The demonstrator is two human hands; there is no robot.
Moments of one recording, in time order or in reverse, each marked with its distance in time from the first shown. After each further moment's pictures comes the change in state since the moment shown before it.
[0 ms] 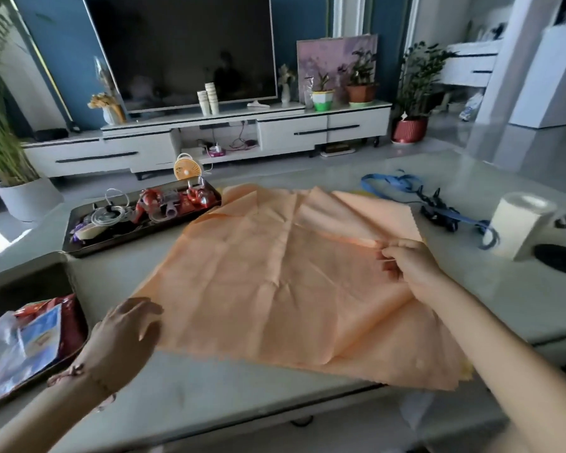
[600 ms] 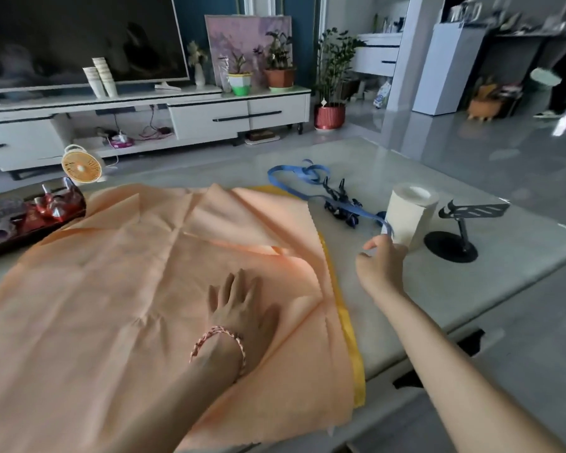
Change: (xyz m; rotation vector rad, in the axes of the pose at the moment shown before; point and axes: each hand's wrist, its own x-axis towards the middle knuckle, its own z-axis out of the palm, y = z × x) left_hand 0.050 0.278 0.155 0.069 -0.248 0.402; right_hand 0.059 0.036 -0.118 -0.441 0.514 -0.082
